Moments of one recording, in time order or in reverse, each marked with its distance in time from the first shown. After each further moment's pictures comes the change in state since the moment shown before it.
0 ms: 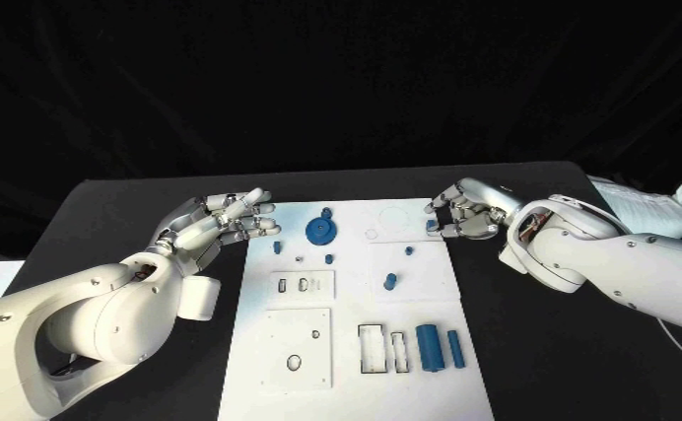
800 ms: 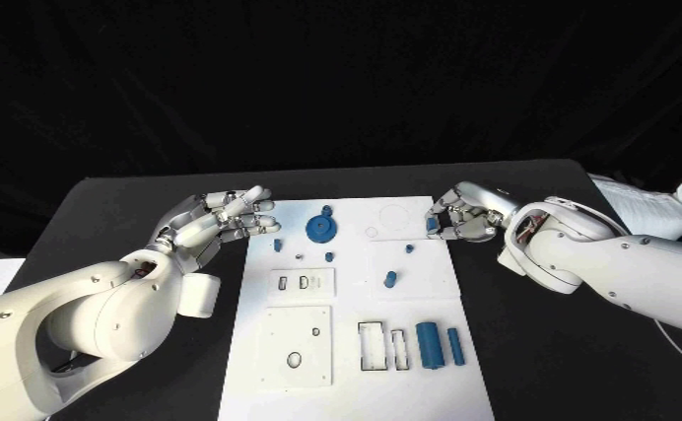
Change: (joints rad) left arm 0.000 0.000 0.000 -0.002 0.000 0.000 0.000; left_hand 0.000 0.000 -0.003 -0.003 0.000 0.000 0.000 0.000 0.000 0.000 0.000 0.000 0.000 0.000 0.000 0.000 0.001 0.000 0.000 0.000 0.000 -0.001; right arm -0.016 0.014 0.000 -0.018 -0.012 0.015 0.000; right_hand 0.029 0.029 0.030 -0.015 -0.022 0.075 -0.019 0.016 0.005 0.007 -0.007 -0.001 0.004 0.000 -0.012 0.005 0.001 0.000 0.000 -0.008 0.004 0.000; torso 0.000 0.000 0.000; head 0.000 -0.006
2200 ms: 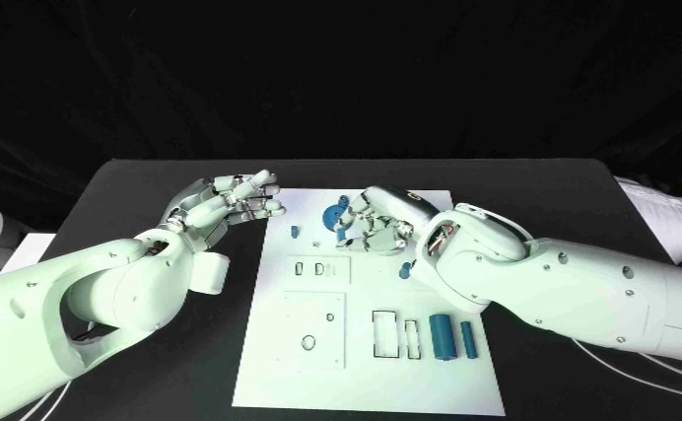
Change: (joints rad) left arm 0.000 0.002 0.000 -0.038 0.000 0.000 0.000; left_hand 0.000 0.000 0.000 0.000 0.000 0.000 0.000 0.000 0.000 0.000 0.000 0.000 0.000 0.000 0.000 0.000 0.001 0.000 0.000 0.000 0.000 -0.001; right arm -0.007 0.273 -0.006 0.196 -0.125 -0.062 -0.204; right_hand -0.018 0.030 0.112 -0.029 -0.092 0.064 -0.019 0.024 0.000 0.000 -0.014 0.006 0.011 -0.001 -0.026 0.021 0.000 0.000 0.002 -0.027 0.010 0.001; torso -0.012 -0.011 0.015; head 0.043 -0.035
